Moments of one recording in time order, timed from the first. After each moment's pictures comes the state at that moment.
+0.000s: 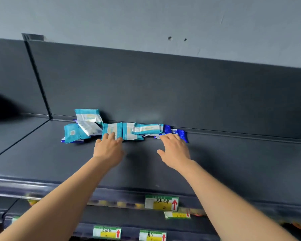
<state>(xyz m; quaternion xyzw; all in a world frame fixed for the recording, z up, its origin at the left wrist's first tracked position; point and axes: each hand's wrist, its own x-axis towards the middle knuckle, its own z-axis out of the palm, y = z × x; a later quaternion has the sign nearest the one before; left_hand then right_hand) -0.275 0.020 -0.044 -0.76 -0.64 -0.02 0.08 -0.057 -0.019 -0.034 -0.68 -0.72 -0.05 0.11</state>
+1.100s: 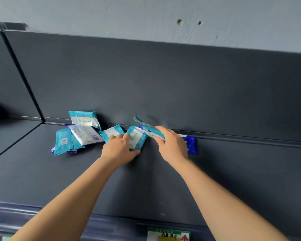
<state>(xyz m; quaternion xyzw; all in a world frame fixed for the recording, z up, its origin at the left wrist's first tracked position) -0.249 0.092 -0.053 -0.75 -0.66 -0.09 -0.07 -0.066 0.060 -0.038 -0.68 -0.67 0.05 0.29</state>
